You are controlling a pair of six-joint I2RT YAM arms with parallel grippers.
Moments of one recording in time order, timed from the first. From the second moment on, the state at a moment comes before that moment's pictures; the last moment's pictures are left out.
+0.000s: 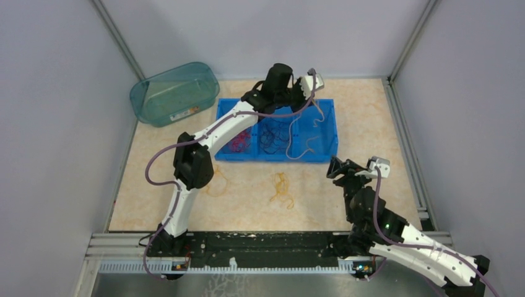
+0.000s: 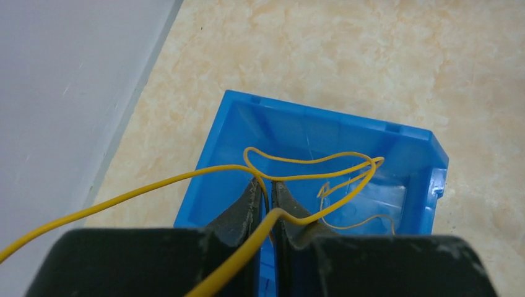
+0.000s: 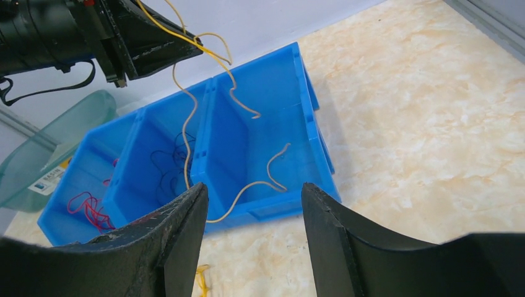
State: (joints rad) left arm -0.75 2.22 2.13 -0.27 0.41 0.39; right arm 1.03 0.21 0.32 -0.08 1.08 0.41
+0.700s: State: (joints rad) left arm -0.81 2.22 2.35 -0.60 0.36 0.63; right arm 1.03 0.33 0.38 -0.19 1.05 0.49
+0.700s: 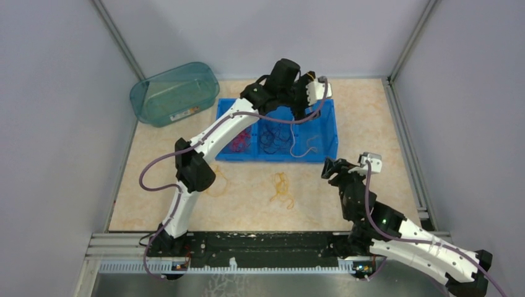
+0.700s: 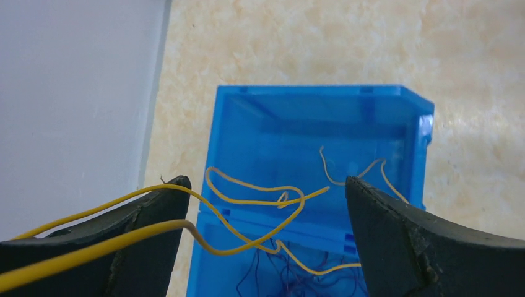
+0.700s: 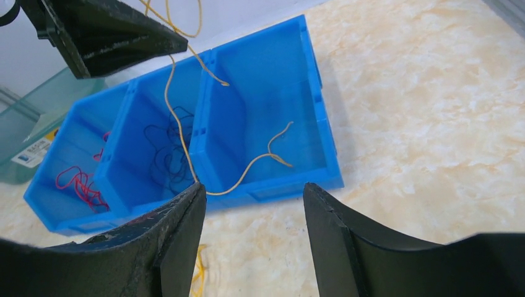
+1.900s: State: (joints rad) left arm -0.94 1.95 2.13 -0.99 0.37 1.37; right arm 0.44 0.64 0.41 0.28 -0.09 0.43
